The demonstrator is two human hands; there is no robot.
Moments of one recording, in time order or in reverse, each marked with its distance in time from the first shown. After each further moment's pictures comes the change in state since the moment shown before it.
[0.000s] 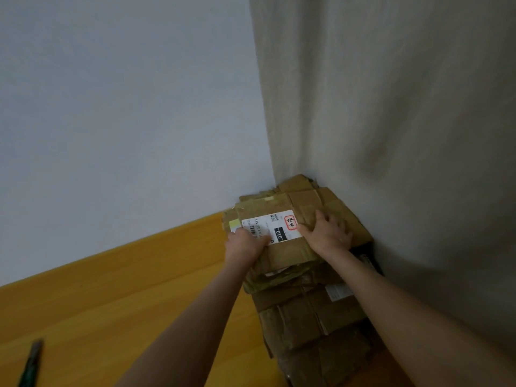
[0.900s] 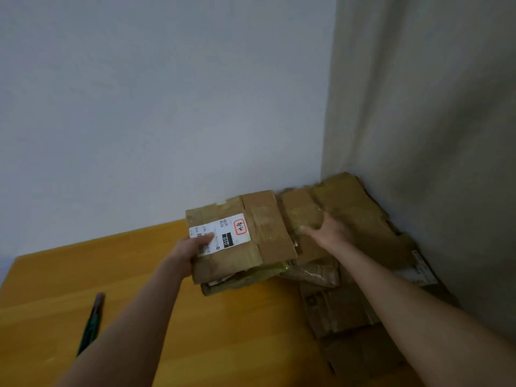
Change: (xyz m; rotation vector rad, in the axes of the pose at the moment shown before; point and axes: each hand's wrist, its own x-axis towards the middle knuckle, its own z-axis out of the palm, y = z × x) left_hand -0.013 -0.172 -0.152 -0.898 -0.101 -0.273; right_hand -0.048 -0.079 0.035 0.162 -0.108 -0.050
